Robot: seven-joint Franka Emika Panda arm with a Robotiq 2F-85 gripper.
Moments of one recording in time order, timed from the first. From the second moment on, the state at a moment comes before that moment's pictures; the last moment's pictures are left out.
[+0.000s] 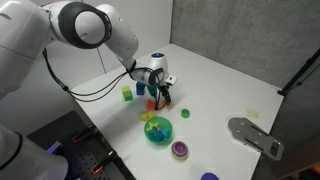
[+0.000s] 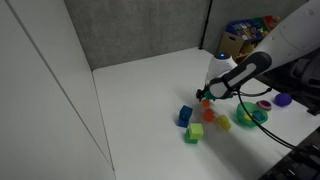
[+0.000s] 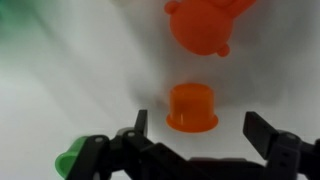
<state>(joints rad) 0.18 0.94 -0.17 -1.72 -0.06 2.74 0.63</state>
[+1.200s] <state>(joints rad) 0.19 0.94 -0.35 -1.69 -0.04 2.74 0.63</state>
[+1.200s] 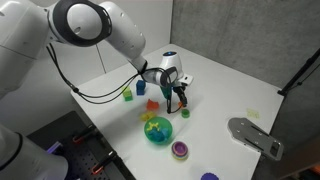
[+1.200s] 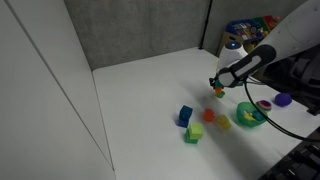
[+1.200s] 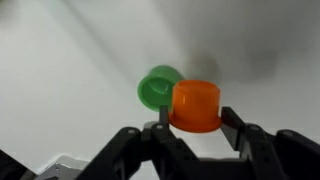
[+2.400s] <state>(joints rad) 0.30 0.94 -0.51 -1.86 0.02 3.01 0.64</state>
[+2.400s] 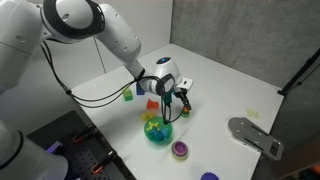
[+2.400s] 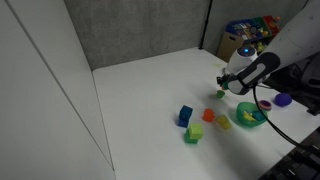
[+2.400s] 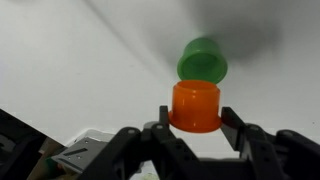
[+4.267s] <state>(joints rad) 0.36 1.07 -0.56 -1.78 0.15 3.08 0.64</state>
